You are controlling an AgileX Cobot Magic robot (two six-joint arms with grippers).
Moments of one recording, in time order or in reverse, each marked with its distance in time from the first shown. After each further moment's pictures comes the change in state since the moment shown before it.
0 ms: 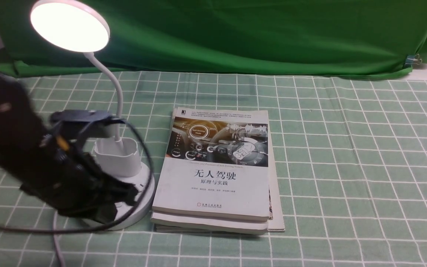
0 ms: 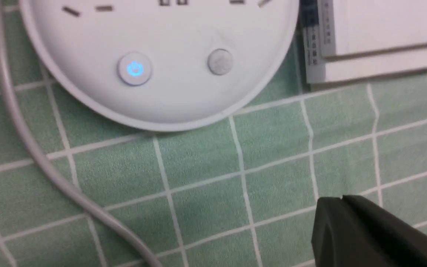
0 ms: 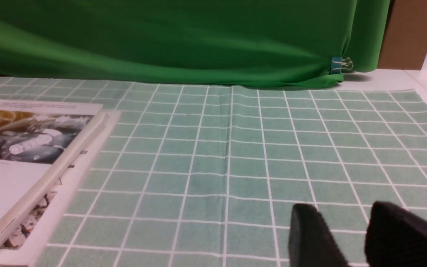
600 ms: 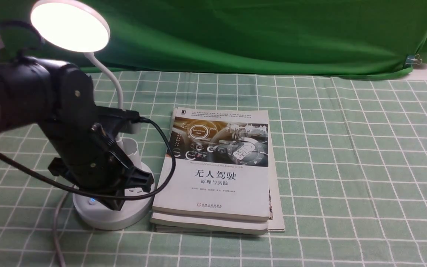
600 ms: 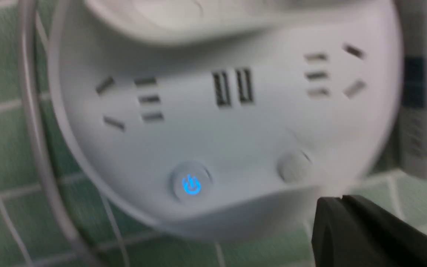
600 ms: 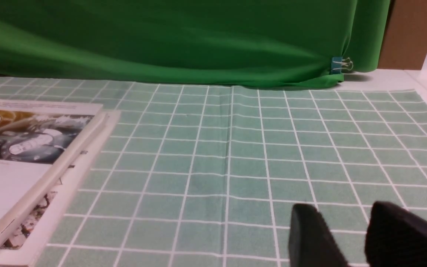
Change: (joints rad) right arm 0.000 0.000 0.000 0.000 0.000 0.000; left arm -0.007 0.283 -0.148 0.134 -0.032 -0.030
